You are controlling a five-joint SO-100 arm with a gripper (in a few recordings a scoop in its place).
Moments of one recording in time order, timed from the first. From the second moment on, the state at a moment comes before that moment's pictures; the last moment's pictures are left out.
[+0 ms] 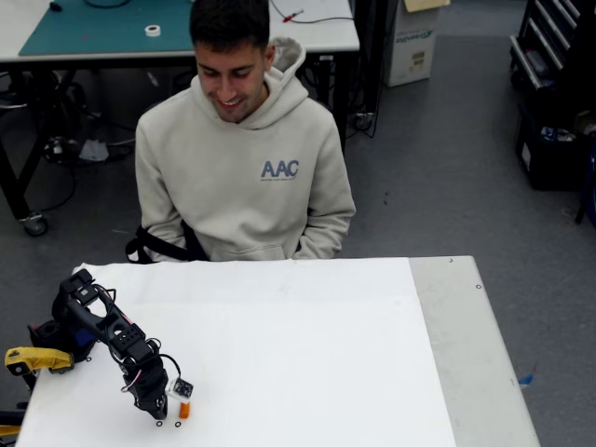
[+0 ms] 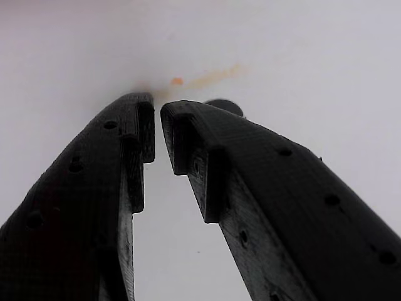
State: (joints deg) arm 83.2 66.4 77.6 66.0 -27.8
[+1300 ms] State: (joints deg) arm 52.6 112.1 119.2 65.9 -27.2
